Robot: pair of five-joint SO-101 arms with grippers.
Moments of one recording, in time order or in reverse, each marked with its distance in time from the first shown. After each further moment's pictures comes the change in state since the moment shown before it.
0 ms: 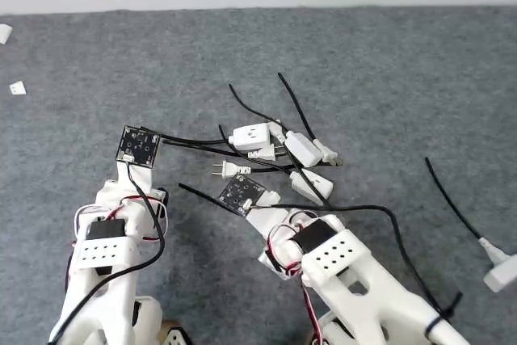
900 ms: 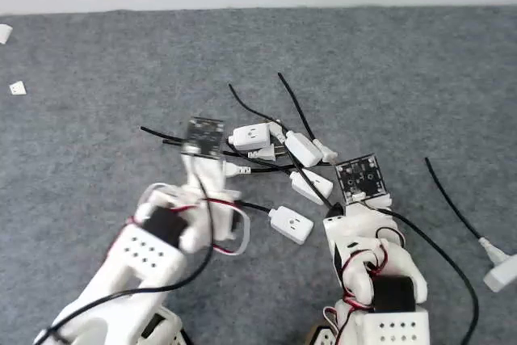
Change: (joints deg) left arm 37.0 0.2 -17.0 20.7 38.3; right arm 32.0 -52.0 12.7 10.0 -7.4
